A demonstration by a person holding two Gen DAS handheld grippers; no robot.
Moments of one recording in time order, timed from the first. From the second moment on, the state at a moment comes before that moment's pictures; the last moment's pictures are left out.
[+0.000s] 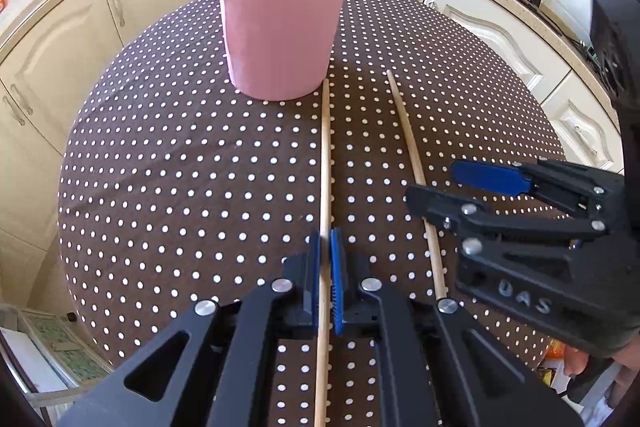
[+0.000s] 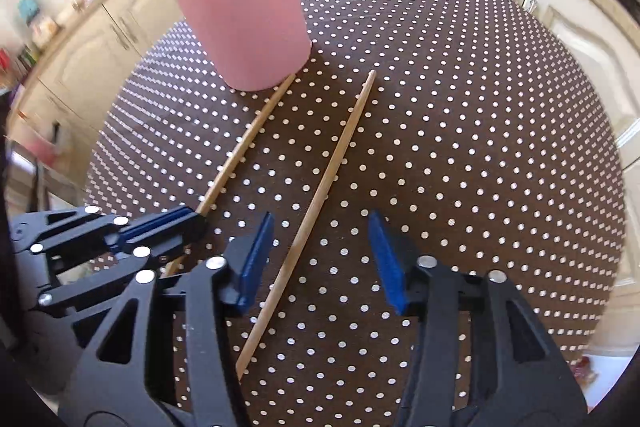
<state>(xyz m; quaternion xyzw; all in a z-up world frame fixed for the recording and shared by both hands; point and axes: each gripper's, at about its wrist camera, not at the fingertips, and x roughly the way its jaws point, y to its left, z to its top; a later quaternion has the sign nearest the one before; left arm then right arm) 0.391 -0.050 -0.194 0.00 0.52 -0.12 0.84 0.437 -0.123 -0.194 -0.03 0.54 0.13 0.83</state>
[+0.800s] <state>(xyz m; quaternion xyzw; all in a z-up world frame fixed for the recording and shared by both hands) 0.401 -0.044 -0.191 0.02 0.54 -0.13 0.83 0.469 -0.104 -0.195 -0.12 0.59 0.14 0.79</state>
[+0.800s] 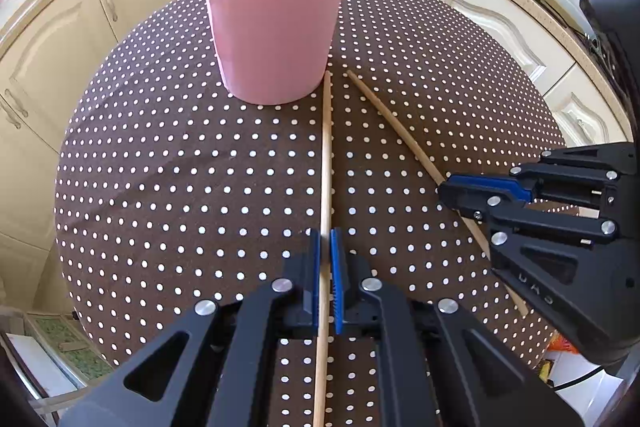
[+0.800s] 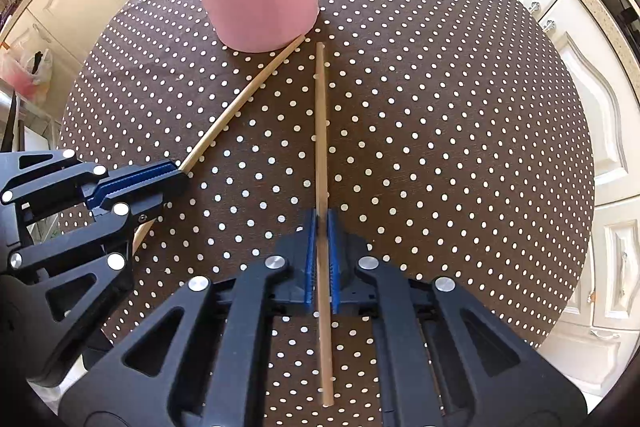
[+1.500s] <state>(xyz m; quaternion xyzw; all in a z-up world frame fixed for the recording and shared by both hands) 0.358 -0.063 -0.128 -0.01 0.41 -0.17 0.89 0.420 -0.185 -0.123 0.02 0.44 0.21 0.87</state>
